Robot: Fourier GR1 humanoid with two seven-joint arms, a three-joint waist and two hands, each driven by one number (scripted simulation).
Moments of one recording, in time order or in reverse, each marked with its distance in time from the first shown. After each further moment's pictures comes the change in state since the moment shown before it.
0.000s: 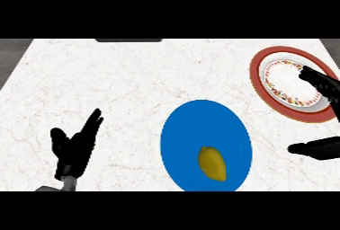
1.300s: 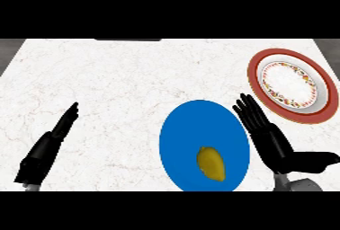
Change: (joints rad) left arm 0.030 0.280 -0.039 -0.100 -0.149 -0.047 -0.234; right arm 0.103 0.342 0.263 0.028 -0.267 -0.095 0.184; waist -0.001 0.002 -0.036
